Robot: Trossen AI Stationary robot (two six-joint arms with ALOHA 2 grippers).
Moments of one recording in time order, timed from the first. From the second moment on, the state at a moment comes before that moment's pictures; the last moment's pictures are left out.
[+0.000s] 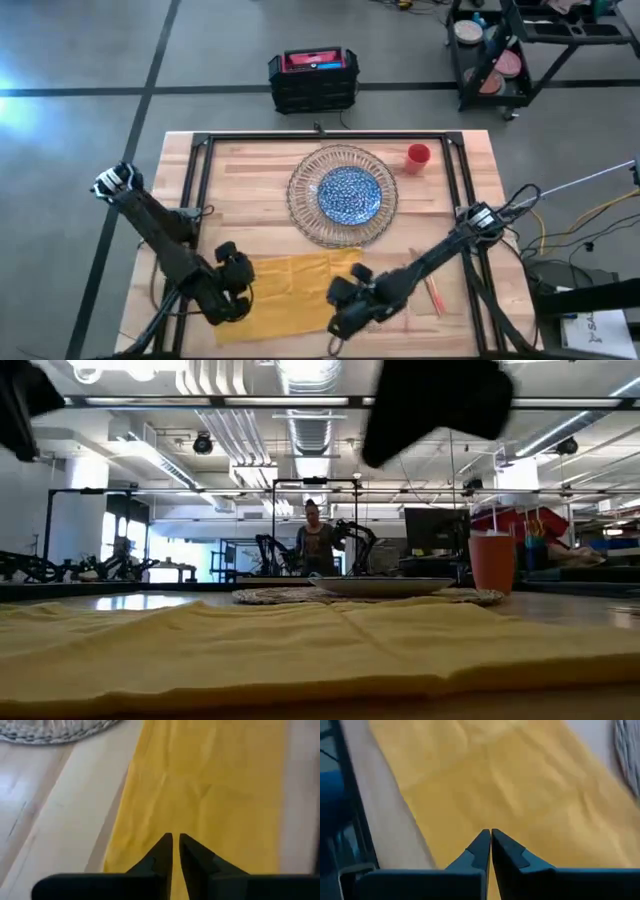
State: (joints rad) left arm -0.89 1.37 1.05 -0.91 -0.51 -1.17; right arm 0.52 2.03 1.64 -0.63 0.33 0.81
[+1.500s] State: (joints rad) left arm -0.96 1.73 0.93 -0.87 -0.33 -1.61; right arm 0.23 2.20 1.65 -0.64 -0.09 0.24
